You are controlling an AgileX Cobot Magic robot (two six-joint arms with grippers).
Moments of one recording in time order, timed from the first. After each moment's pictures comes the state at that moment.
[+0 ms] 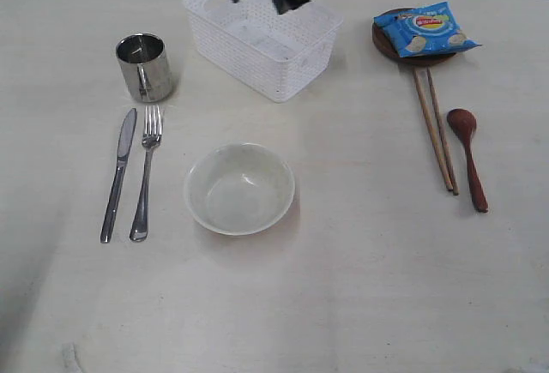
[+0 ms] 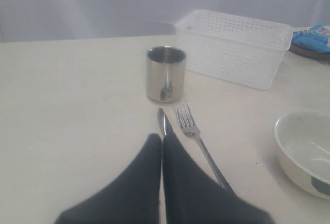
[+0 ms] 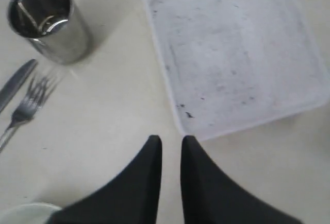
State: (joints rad) left arm -0.22 0.00 0.00 -0.17 0.34 0.11; right arm 0.61 1.85 -1.58 -0.06 0.78 0.08
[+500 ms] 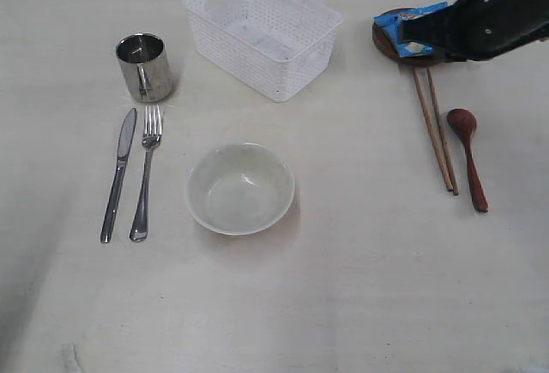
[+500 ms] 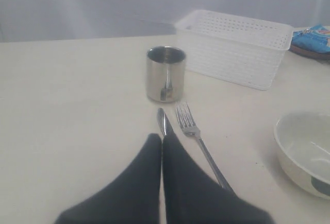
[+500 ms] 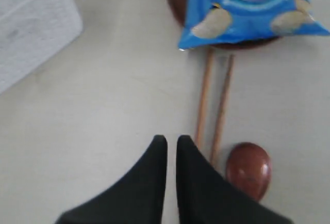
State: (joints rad) left arm -0.22 0.00 0.00 -0.17 0.34 0.11; right arm 0.20 1.69 -1.06 -0.10 0.44 0.17
